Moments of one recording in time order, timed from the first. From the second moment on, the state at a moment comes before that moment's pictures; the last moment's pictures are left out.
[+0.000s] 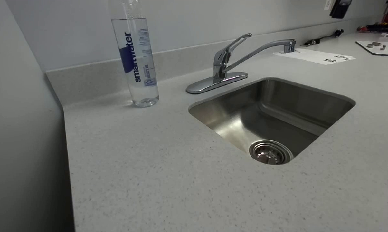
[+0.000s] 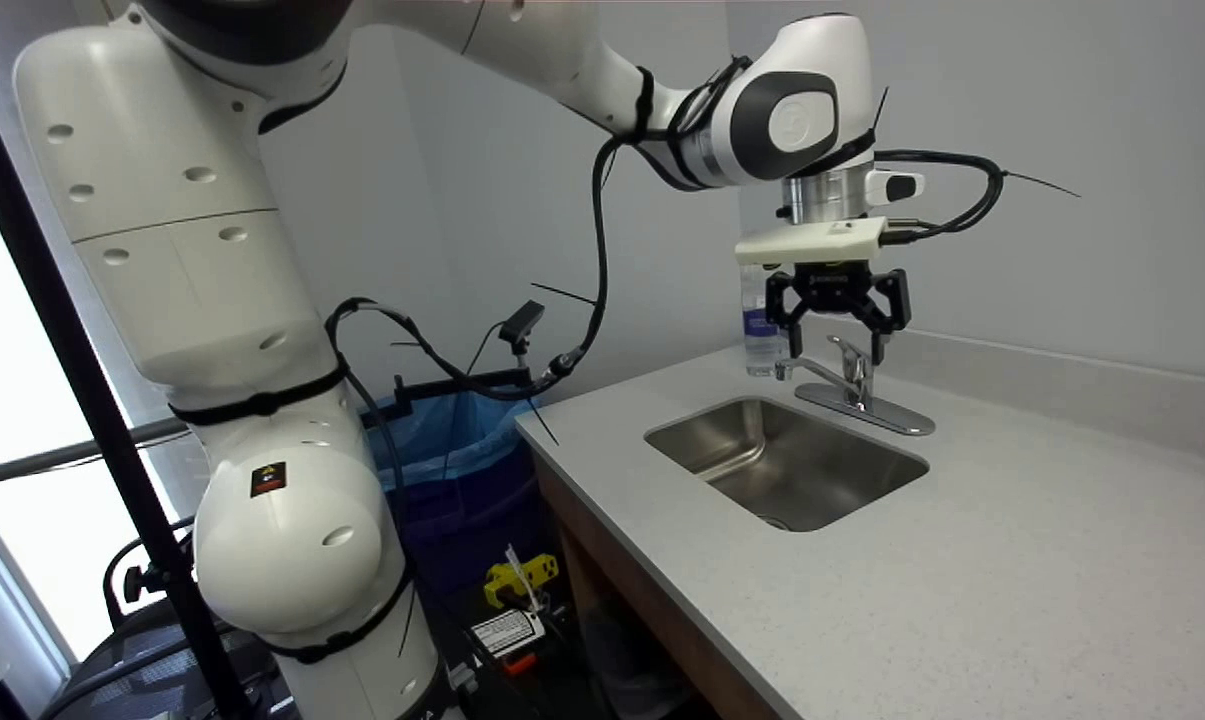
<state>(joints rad) -0.01 -0.03 -0.06 -2.10 0.03 2.18 -0.42</state>
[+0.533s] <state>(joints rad) -0.01 0.13 0.00 -1.97 0.03 2.27 -0.32</state>
